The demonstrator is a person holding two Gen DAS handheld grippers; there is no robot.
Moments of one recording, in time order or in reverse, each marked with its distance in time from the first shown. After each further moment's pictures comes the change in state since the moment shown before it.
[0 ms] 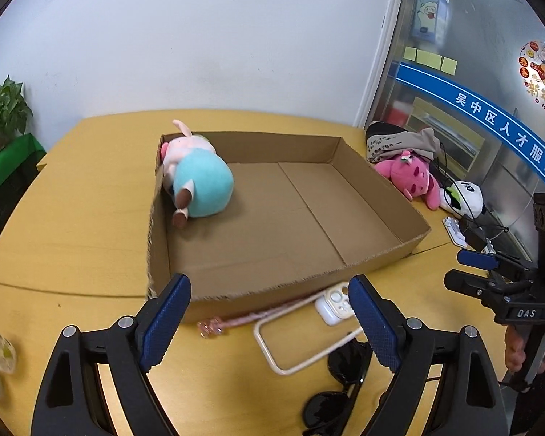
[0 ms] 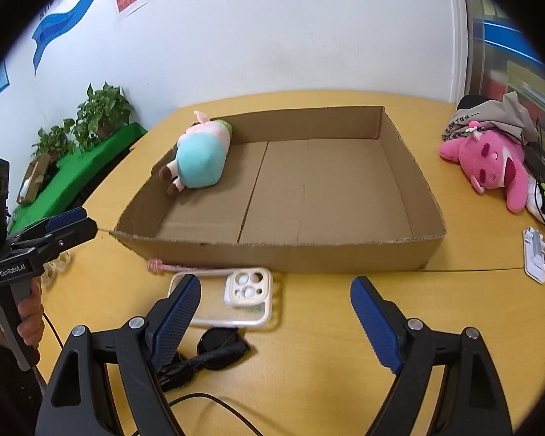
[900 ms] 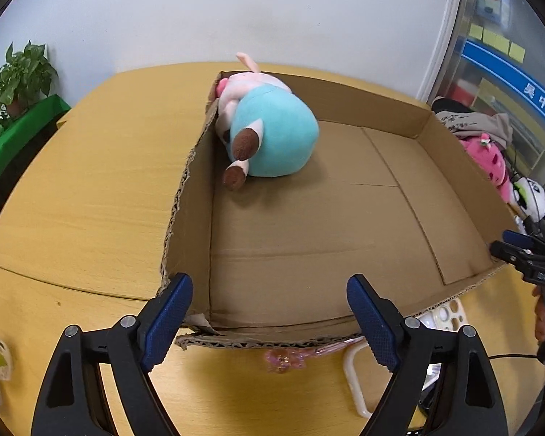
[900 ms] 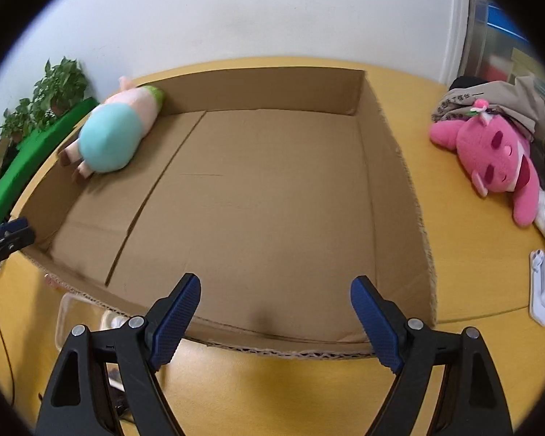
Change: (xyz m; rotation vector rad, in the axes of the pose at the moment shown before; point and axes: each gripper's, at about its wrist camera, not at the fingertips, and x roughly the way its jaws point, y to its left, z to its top) left arm 0.096 0.062 -0.002 -0.074 0.138 0.172; right arm 0.107 -0.074 0.024 -0.012 0.109 -0.103
